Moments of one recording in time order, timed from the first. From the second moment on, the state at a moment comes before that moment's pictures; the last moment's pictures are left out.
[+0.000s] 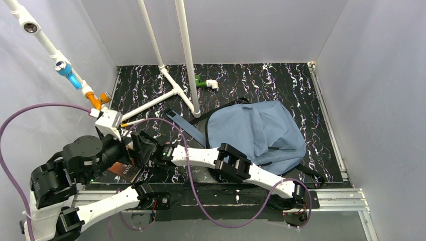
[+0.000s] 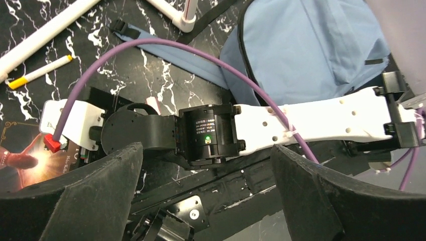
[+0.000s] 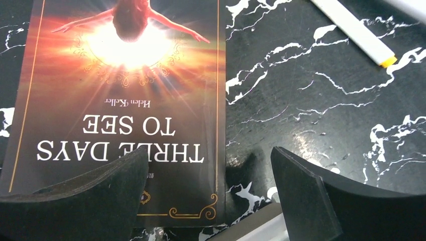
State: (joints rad) left arm -0.94 0.62 1.49 -1.36 -0.41 -0.46; right arm 1.37 2.67 2.31 -0.14 0.22 0.02
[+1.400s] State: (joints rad) left arm -0.28 0.75 0.85 -1.34 -0.39 -1.12; right arm 1.20 1.87 1.25 0.10 -0.06 0.27
